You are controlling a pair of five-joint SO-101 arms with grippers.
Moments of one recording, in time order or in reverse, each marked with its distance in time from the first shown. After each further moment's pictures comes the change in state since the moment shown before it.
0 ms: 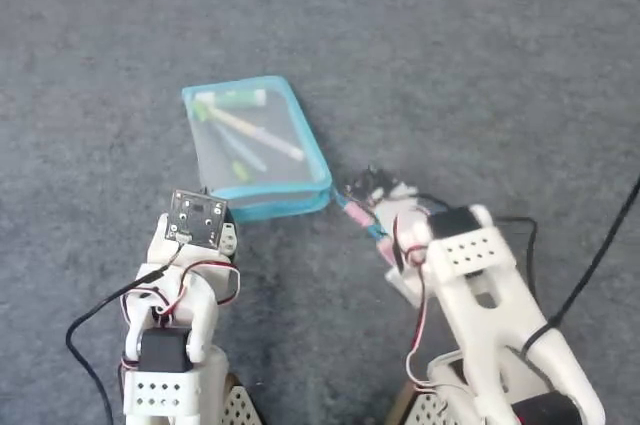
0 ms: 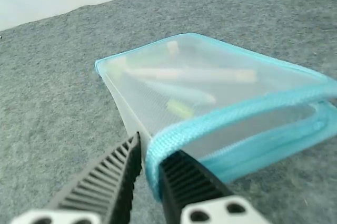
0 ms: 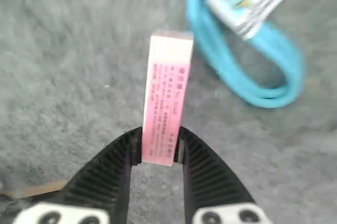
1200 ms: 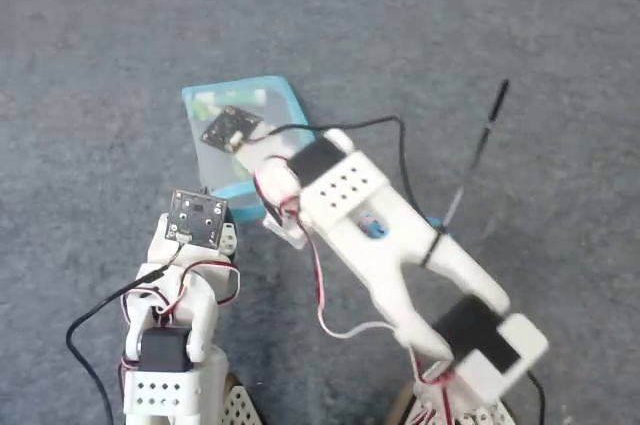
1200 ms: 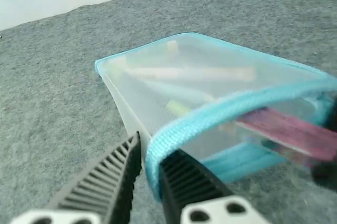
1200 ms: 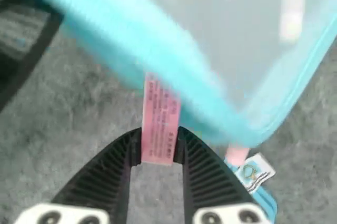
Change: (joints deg) left arm 0.0 0.0 0.0 0.0 0.0; right arm -23.9 36.3 -51.2 6.9 -13.4
